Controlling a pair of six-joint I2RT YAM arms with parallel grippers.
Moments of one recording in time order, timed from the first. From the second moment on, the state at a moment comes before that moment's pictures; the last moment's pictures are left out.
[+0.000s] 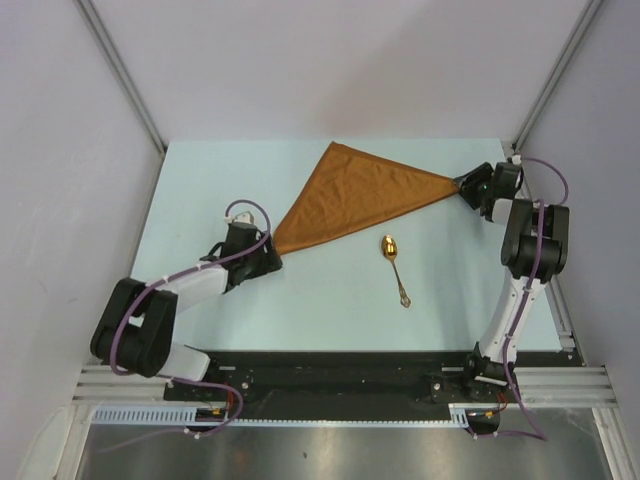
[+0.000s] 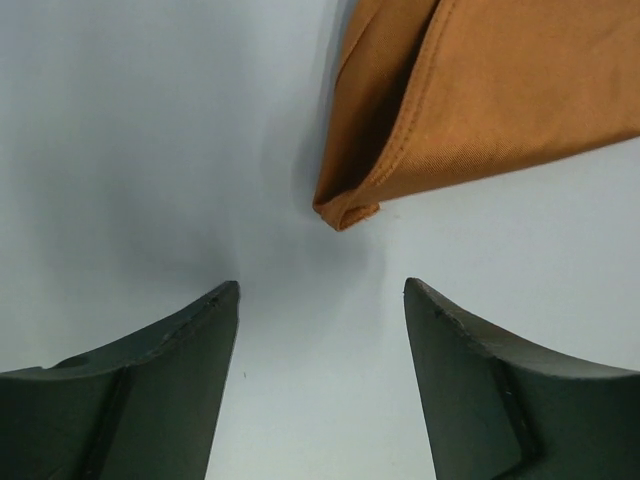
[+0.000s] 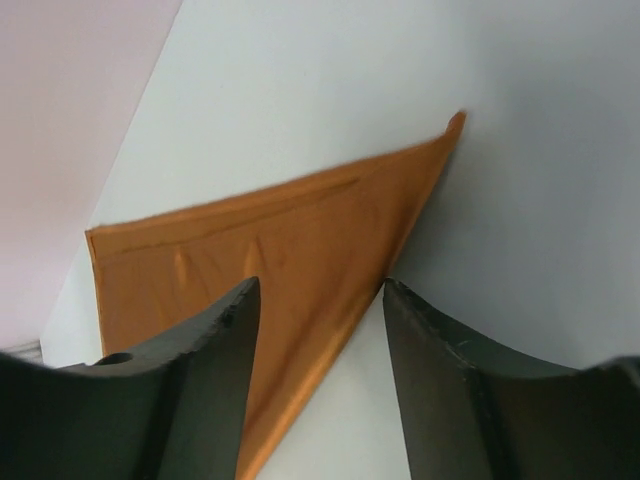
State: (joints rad) left arm -0.34 1.40 0.59 -0.02 -0.06 -0.59; right arm -0.22 2.18 1.35 0.33 -0.27 0.79
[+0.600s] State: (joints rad) left arm -0.38 1.58 0.75 -0.07 -0.21 -0.53; right arm -0.10 1.86 1.01 0.39 -0.31 0.78
